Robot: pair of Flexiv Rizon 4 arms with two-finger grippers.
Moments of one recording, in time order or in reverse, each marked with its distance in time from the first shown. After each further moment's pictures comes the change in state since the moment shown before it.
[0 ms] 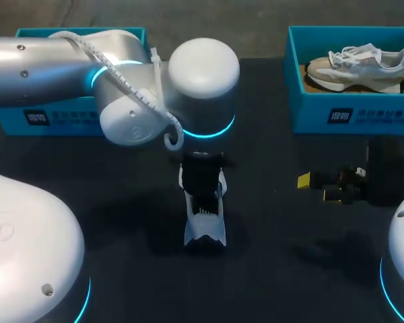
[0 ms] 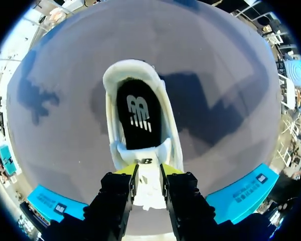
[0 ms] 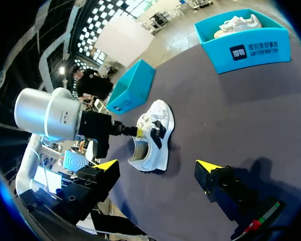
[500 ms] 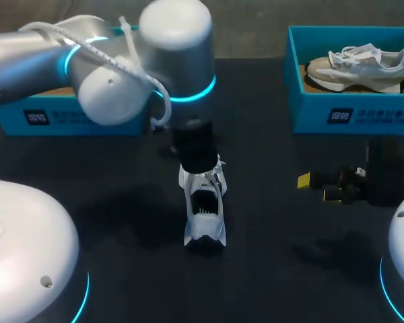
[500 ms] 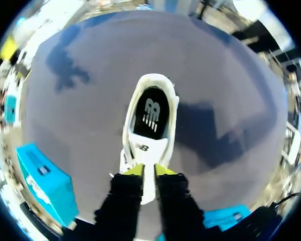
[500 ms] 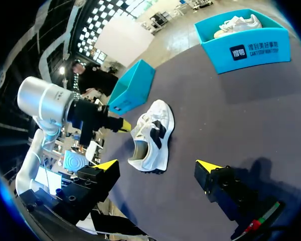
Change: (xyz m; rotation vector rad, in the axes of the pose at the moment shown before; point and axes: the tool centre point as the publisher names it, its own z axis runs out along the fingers) left arm 0.022 0.009 -0.031 0.132 -0.053 -0.405; right arm 0.000 0.000 0.000 0.000 0.000 0.000
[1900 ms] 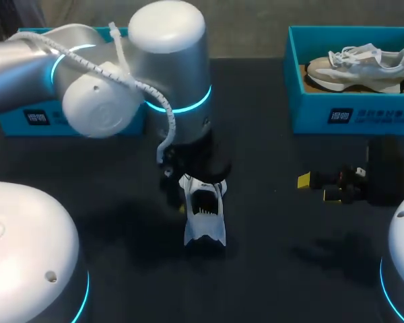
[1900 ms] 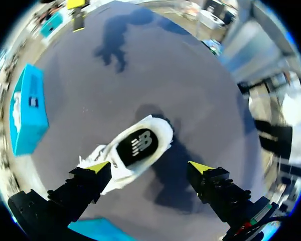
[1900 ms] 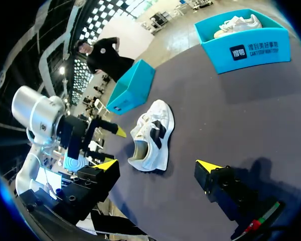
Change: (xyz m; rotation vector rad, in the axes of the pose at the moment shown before) left arm 0.032 -0.068 -0.019 0.063 0.041 -0.710; right arm 0.000 0.000 0.000 0.000 0.000 0.000
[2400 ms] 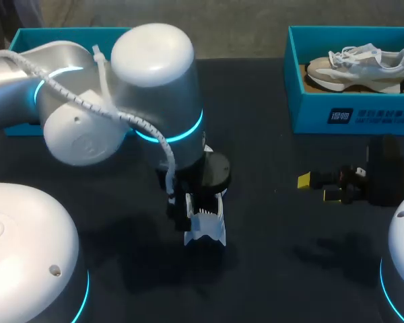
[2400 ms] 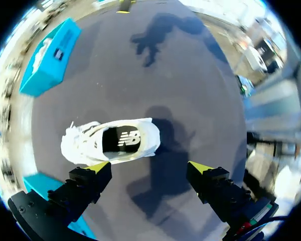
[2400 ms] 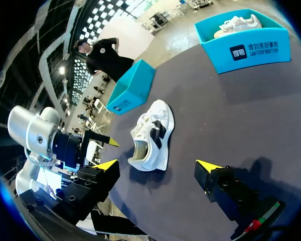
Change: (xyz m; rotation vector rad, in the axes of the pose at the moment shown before) left arm 0.039 -0.017 0.000 -0.003 -0.062 -0.491; right arm 0.000 0.000 0.000 0.000 0.000 0.000
